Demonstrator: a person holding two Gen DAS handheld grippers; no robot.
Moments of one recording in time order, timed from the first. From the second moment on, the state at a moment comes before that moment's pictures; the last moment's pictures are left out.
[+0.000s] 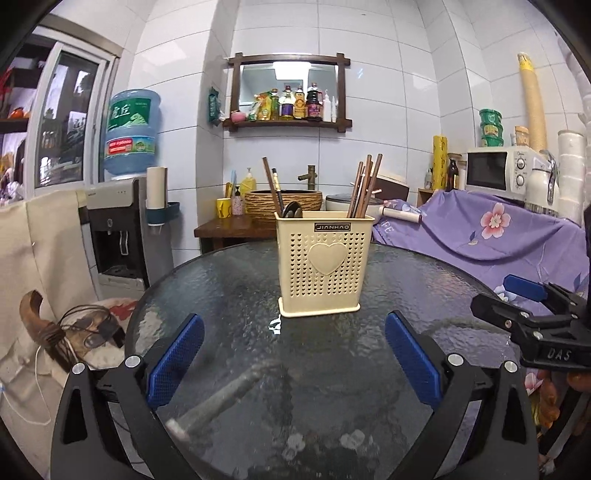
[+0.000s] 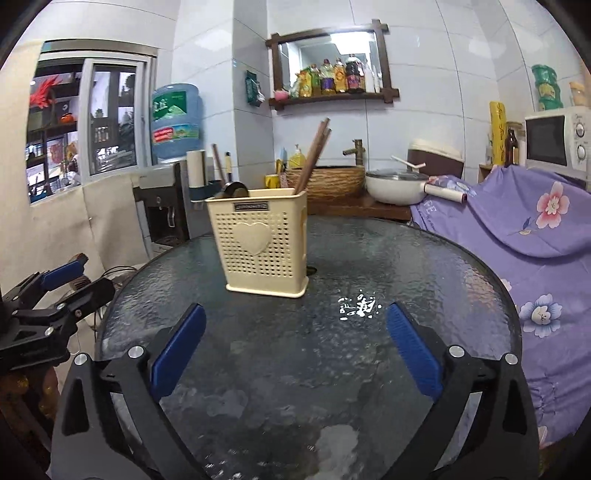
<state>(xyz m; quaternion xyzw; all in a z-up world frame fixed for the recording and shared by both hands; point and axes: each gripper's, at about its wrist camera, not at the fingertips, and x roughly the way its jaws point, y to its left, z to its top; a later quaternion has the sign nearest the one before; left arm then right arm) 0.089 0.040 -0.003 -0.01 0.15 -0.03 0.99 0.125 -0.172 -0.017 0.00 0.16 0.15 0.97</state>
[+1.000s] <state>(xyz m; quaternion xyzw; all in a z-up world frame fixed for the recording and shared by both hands) 0.015 0.038 0.027 -0.02 0.08 -0.04 1.00 0.034 -0.165 0.012 -0.04 0.11 0.18 0.98</state>
